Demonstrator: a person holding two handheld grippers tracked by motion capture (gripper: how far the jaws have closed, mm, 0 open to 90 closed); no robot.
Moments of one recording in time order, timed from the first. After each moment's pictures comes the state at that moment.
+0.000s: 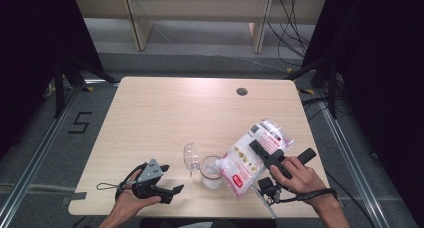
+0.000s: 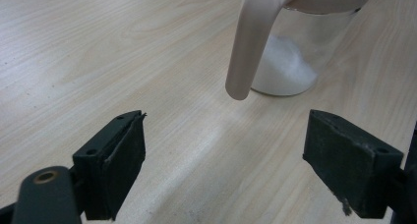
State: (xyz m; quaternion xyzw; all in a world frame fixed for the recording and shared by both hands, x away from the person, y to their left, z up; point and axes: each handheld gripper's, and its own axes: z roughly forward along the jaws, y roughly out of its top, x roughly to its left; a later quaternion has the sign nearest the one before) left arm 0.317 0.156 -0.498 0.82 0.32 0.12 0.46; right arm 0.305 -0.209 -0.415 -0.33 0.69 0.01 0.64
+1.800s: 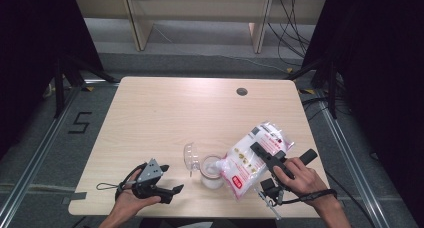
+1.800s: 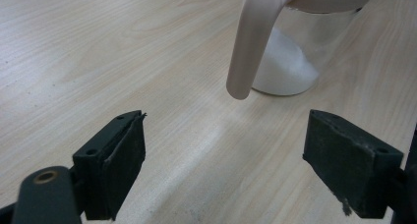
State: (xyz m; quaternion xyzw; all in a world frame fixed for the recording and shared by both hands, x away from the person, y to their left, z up) left arm 0.317 0.156 -0.498 0.82 0.32 0.13 0.46; right arm 0.303 -0.215 -0.416 -0.32 0.70 0.04 0.63
